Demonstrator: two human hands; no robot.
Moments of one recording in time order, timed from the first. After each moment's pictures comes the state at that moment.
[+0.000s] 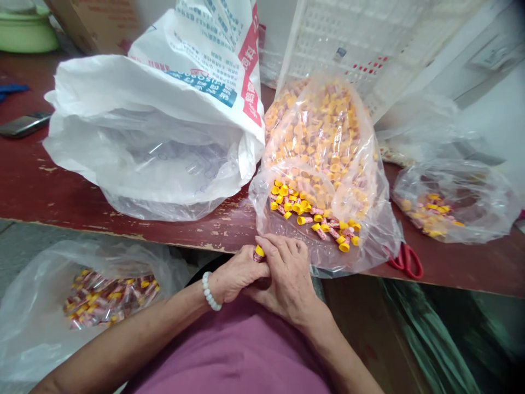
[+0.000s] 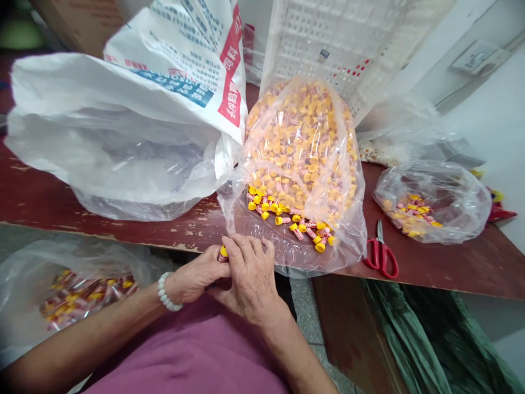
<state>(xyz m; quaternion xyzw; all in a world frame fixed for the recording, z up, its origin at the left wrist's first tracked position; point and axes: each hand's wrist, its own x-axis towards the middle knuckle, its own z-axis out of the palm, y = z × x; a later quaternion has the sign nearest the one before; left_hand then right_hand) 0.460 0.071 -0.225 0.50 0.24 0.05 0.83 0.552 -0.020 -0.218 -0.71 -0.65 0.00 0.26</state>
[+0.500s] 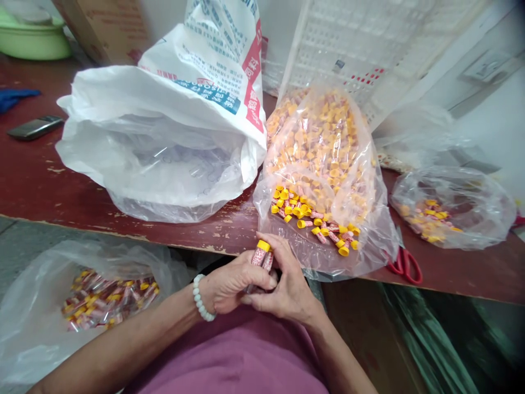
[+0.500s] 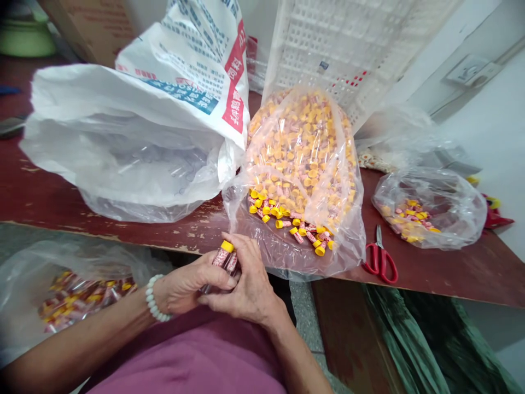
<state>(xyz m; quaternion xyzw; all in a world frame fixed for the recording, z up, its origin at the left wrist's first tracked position) 0.447 0.072 -0.205 0.37 0.23 0.00 0.90 0.552 -0.017 -0.214 -0.65 -0.59 0.18 0.44</state>
